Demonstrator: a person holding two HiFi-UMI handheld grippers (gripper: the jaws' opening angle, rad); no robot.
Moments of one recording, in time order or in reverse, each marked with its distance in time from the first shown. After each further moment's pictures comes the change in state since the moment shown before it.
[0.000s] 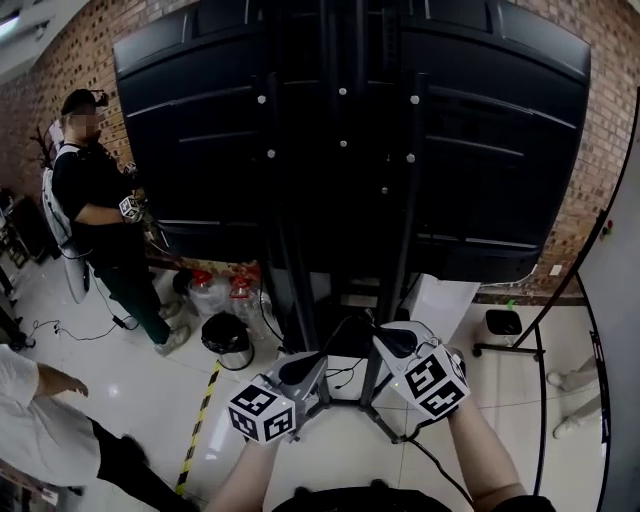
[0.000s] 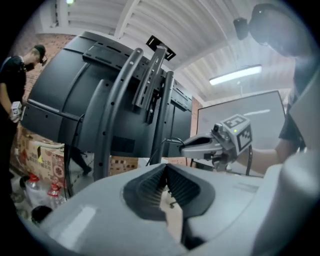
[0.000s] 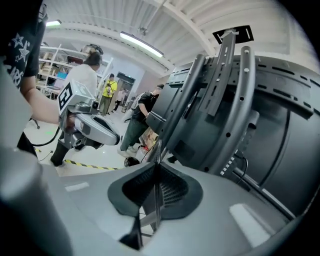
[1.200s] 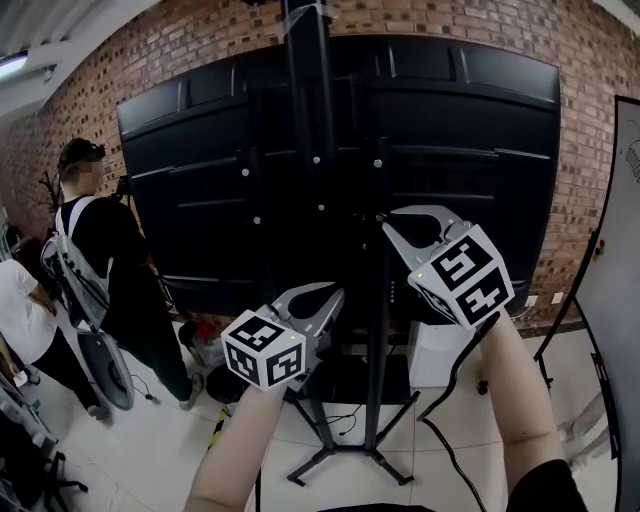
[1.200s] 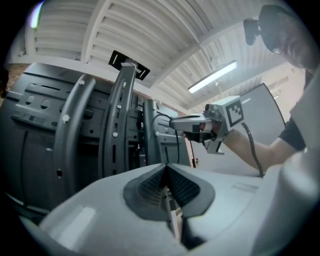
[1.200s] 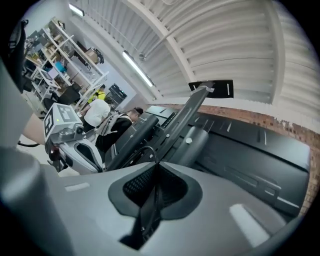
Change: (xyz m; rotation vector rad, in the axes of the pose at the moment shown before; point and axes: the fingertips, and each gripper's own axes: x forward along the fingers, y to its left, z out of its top) left arm 0.088 -0.026 0.217 0.298 -0.170 -0.097; right arm -0.085 -0.203 0.201 -0.144 -0.295 -0.275
